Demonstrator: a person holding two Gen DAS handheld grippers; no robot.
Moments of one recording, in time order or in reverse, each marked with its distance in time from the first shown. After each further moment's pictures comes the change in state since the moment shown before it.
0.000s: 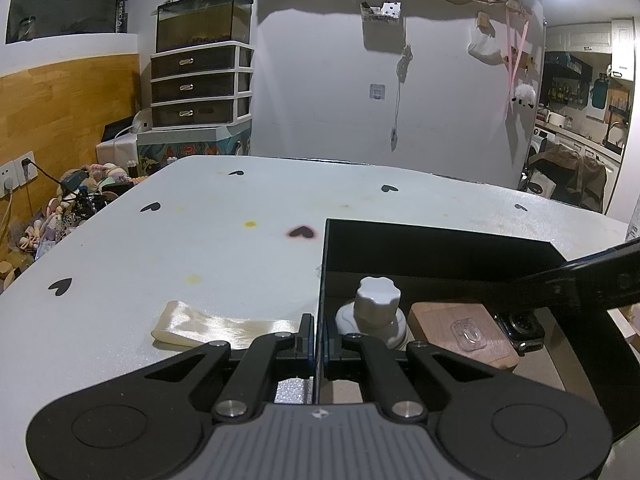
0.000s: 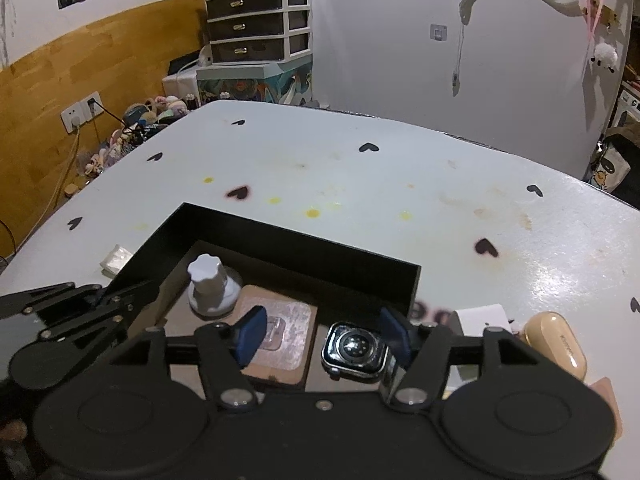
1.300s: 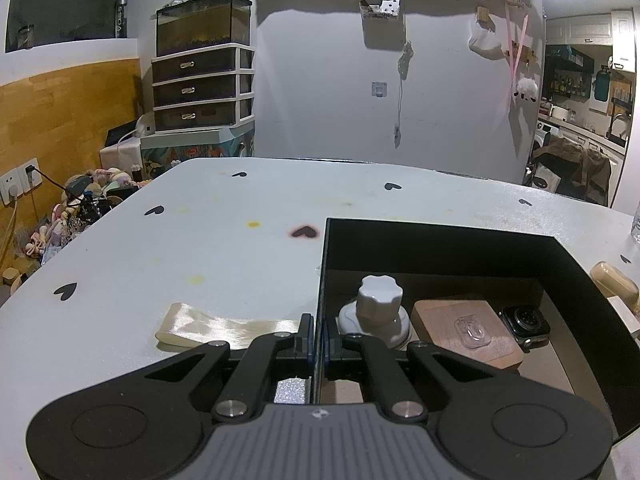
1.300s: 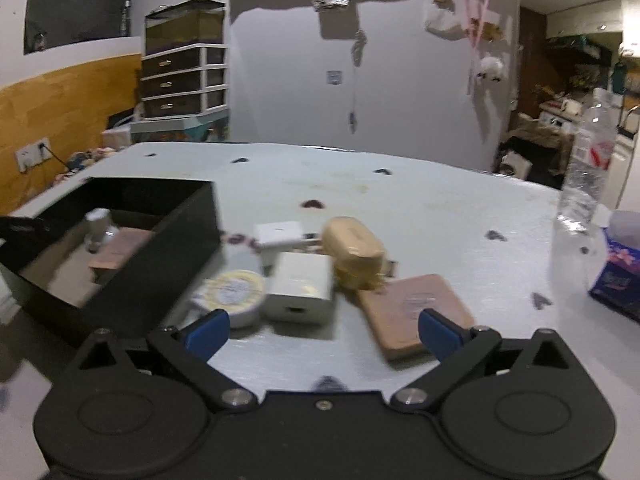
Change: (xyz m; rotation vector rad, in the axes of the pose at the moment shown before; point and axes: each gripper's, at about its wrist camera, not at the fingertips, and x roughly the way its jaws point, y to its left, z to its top) left arm 0.000 0.000 0.002 0.017 0.005 0.018; right arm -0.063 -0.111 -0.132 0.060 -0.230 -0.222
